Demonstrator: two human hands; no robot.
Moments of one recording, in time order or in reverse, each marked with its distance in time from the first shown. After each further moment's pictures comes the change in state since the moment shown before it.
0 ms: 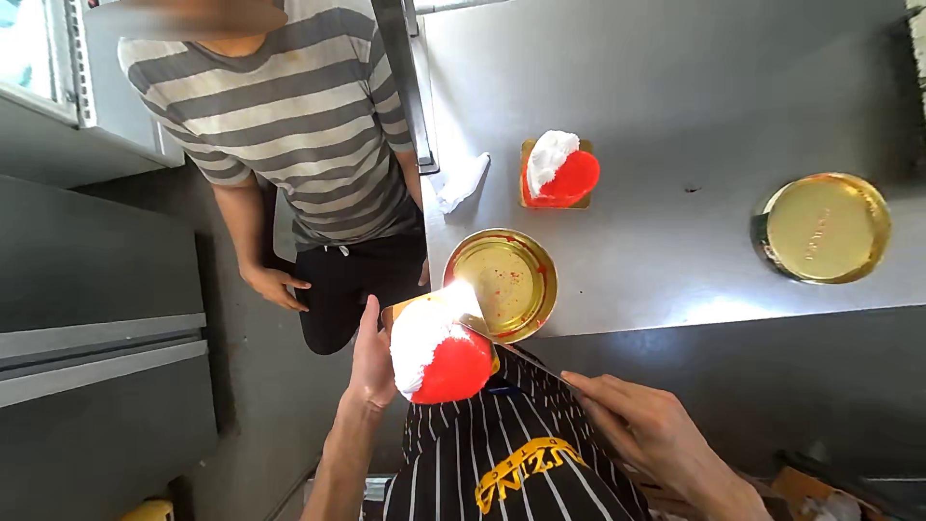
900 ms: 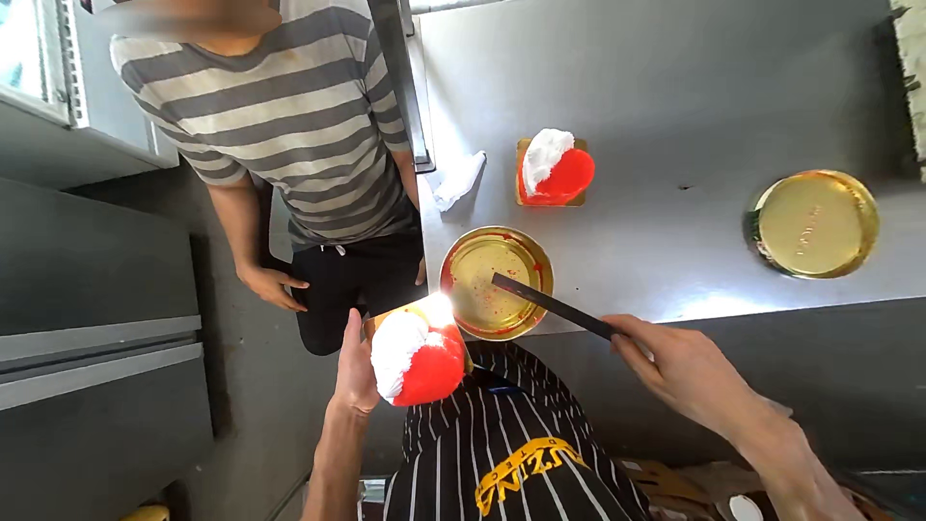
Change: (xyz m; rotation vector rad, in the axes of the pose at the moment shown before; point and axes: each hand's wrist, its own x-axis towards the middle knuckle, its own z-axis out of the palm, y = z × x) left_hand -0.001 -0.011 -0.038 0.035 0.041 0.045; right_hand 0.039 0.030 -0.045 -0.210 -0.124 0.182
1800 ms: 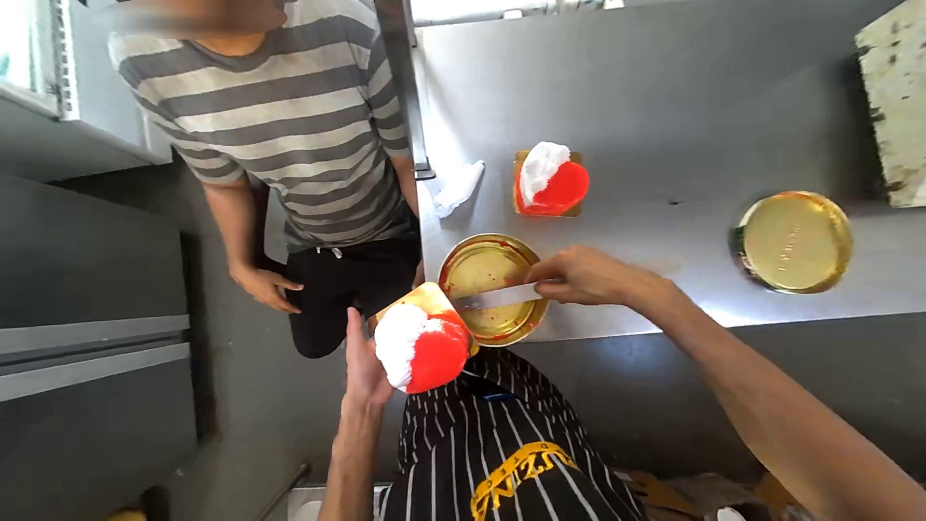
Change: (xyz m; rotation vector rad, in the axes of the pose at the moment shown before) left_hand 0.017 -0.017 0.010 -0.205 -0.055 0.101; right_hand 0.157 0.001 -0.003 0.089 -0.543 -0.192
